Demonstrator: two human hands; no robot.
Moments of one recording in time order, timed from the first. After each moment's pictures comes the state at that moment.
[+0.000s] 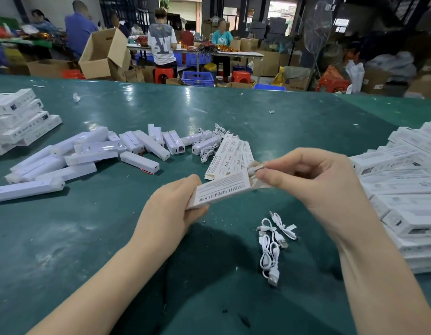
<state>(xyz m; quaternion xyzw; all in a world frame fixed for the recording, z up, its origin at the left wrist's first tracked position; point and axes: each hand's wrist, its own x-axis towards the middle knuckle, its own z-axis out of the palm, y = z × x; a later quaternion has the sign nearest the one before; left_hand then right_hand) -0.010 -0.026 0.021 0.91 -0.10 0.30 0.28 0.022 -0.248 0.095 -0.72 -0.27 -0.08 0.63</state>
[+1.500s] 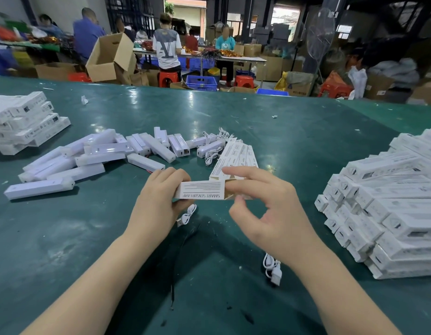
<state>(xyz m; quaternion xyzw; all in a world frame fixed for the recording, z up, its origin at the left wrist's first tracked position) 0.002 0.004 0.015 0.90 -0.08 0.34 0.26 0.003 -0.204 0.066 -0.79 -0.36 -0.18 0.46</state>
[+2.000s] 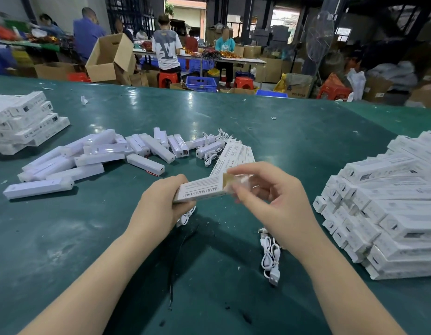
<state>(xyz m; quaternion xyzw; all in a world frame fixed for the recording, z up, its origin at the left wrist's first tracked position) 0.003 0.004 0.011 0.91 -0.02 0.26 0.33 0.016 -0.211 0.070 -0.73 -0.33 -0.09 0.59</state>
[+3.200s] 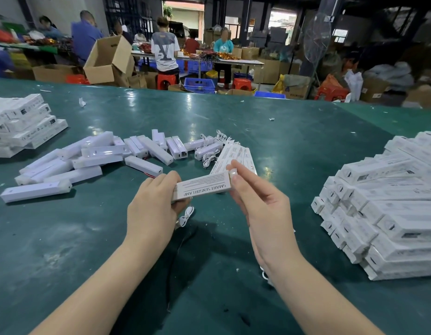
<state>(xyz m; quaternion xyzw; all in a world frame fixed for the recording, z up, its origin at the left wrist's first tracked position) -0.006 -0.011 0.021 0.91 0.08 0.33 0.22 0.005 -0.179 0.051 -0.57 -0.15 -0.02 0.80</state>
